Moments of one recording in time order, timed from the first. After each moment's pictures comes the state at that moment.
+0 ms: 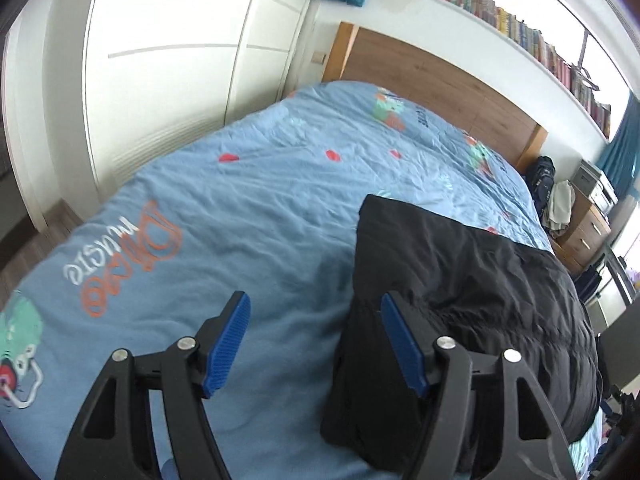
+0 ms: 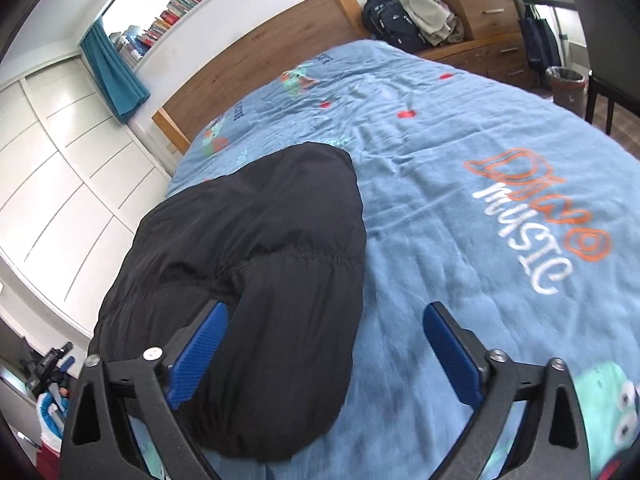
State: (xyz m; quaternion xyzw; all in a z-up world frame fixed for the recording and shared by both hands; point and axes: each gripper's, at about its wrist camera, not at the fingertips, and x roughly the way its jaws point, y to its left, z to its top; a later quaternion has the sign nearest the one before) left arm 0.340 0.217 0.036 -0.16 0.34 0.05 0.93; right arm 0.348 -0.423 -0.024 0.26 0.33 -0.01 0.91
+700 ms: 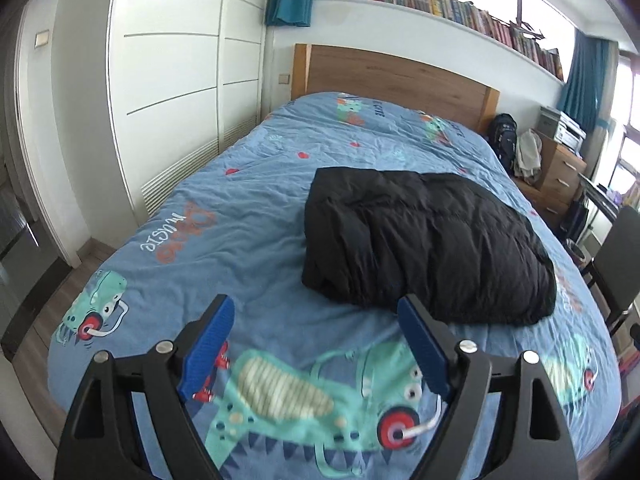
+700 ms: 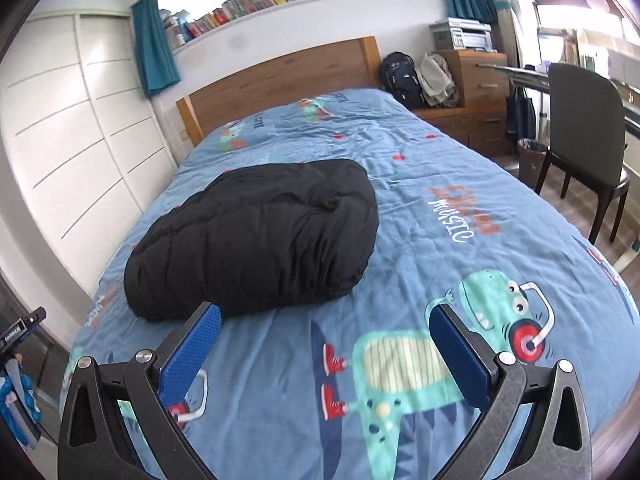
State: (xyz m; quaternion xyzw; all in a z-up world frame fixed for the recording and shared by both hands) left arm 0.076 0.130 0.123 -0.06 0.32 0.03 0.95; right arm 0.122 -0.297 0.067 0.14 0.29 -0.05 0.94
